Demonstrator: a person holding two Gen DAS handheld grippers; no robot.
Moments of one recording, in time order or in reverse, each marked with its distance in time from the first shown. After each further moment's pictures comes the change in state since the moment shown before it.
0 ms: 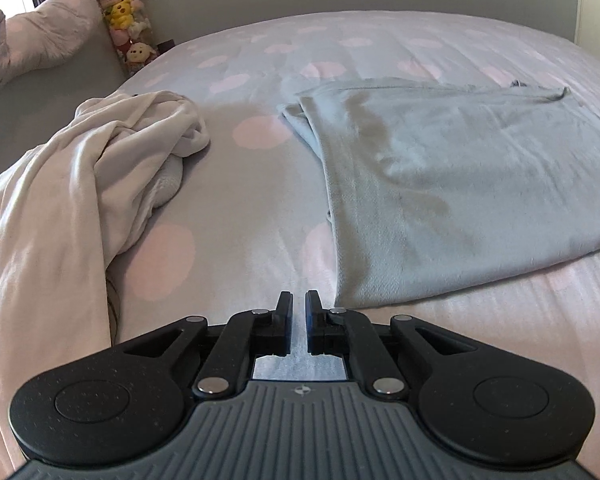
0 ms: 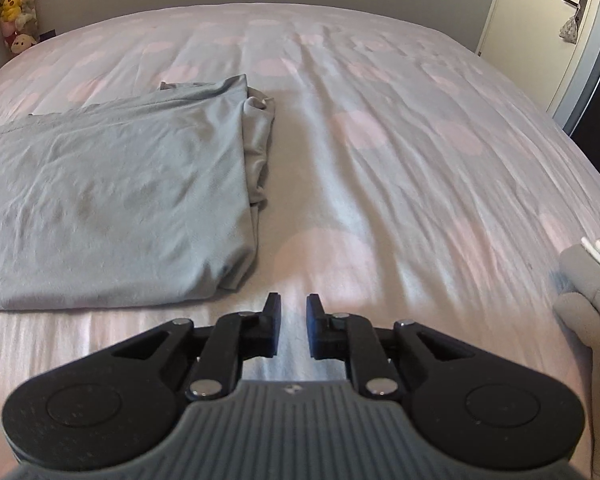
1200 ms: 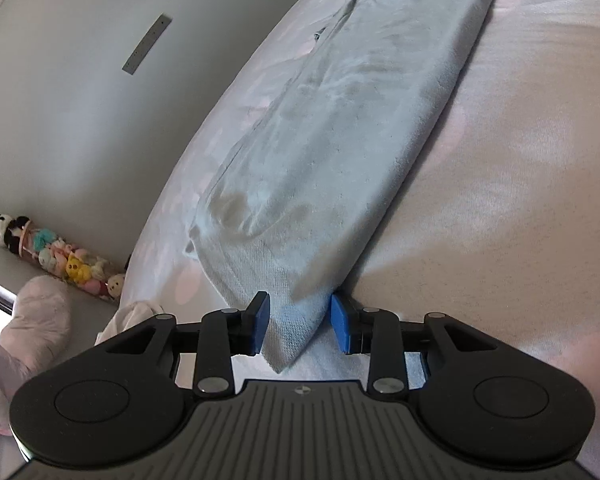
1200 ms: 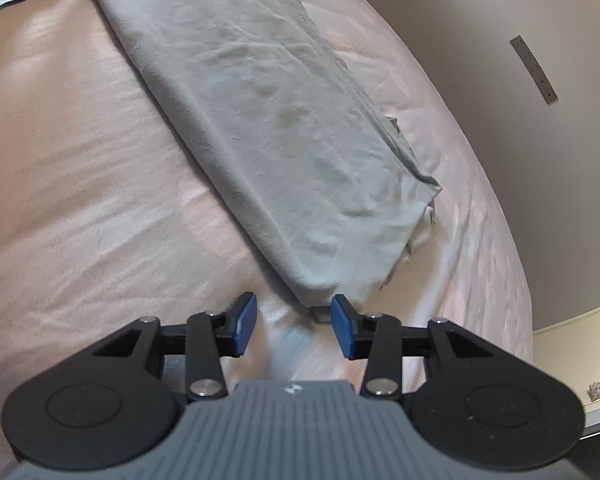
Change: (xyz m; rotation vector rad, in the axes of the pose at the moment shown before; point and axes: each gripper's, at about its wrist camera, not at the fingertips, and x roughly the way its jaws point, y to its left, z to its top) left arm 0.020 -0.102 -0.053 0.879 -0.268 0.164; right arm 0.009 0.076 -0.047 -1.048 -0.195 0.012
